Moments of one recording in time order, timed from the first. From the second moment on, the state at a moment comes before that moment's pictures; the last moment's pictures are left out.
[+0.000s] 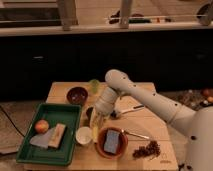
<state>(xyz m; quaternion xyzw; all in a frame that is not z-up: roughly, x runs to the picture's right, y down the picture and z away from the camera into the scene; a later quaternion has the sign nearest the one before) -0.048 0.185 0.701 -0.23 -0.57 -0.51 0.60</state>
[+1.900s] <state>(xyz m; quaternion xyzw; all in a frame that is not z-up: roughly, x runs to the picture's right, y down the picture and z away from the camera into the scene) -0.098 0.189 0.688 -0.23 -0.56 -0.58 0.55</state>
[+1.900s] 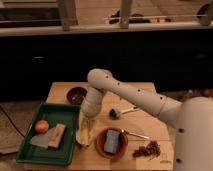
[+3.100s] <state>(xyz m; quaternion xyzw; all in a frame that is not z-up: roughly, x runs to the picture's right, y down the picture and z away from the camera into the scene) -0.098 0.192 0.690 -0.23 -0.57 -0.58 0.53</state>
